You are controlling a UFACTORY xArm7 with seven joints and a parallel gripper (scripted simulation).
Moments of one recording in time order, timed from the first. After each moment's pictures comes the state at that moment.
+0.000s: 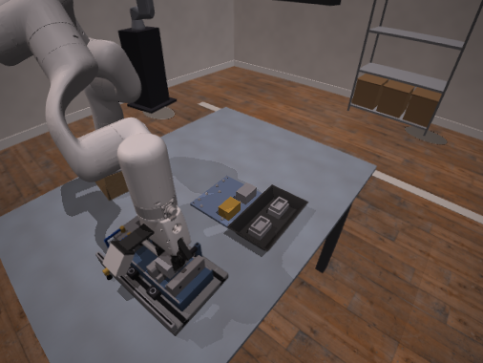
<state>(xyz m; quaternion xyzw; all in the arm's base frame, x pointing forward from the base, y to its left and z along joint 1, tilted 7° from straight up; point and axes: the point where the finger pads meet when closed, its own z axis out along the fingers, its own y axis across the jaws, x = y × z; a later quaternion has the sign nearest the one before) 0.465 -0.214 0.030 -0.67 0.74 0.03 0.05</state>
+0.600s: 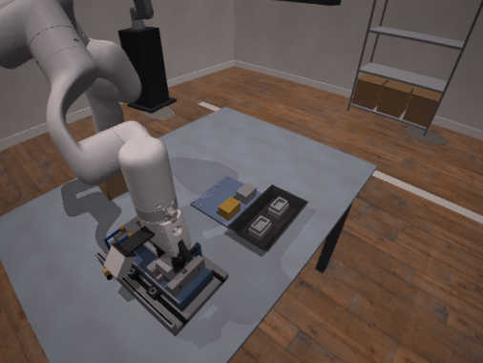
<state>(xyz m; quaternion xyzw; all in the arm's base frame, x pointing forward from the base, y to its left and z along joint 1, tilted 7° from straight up) 0.465 -0.214 0.024 -0.67 0.74 0.03 0.05</state>
